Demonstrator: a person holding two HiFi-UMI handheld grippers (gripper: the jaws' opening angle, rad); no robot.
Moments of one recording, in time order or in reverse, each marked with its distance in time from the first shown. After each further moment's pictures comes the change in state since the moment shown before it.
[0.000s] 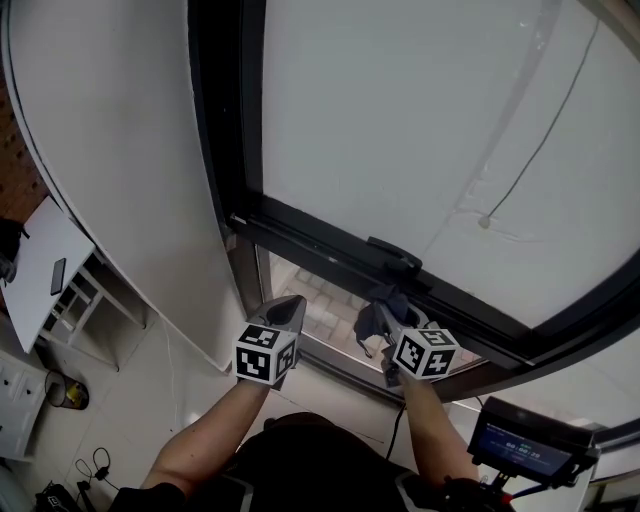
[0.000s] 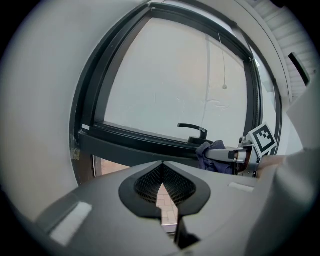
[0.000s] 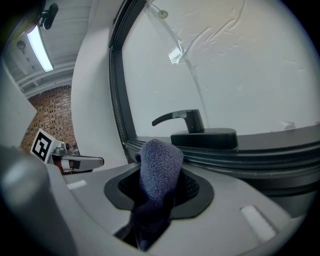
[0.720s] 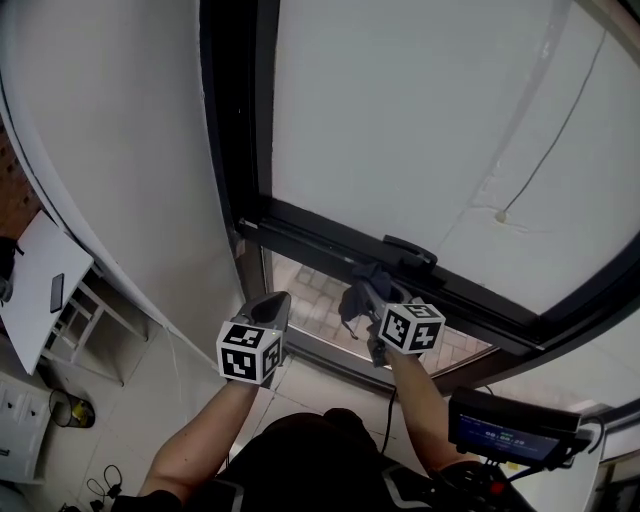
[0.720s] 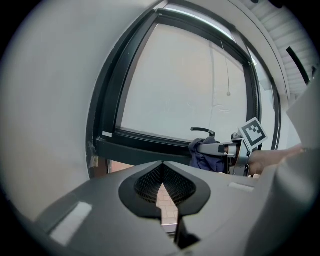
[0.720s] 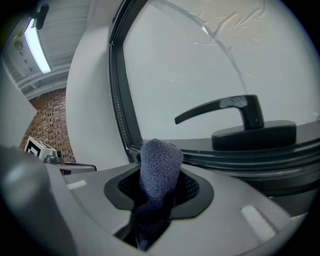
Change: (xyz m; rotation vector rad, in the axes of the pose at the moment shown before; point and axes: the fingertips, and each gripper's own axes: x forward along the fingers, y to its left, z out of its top) left arm -0.032 0.062 0.008 0.027 -0.023 0.009; right arm 0.063 0.052 0.014 0.028 -0.022 0.010
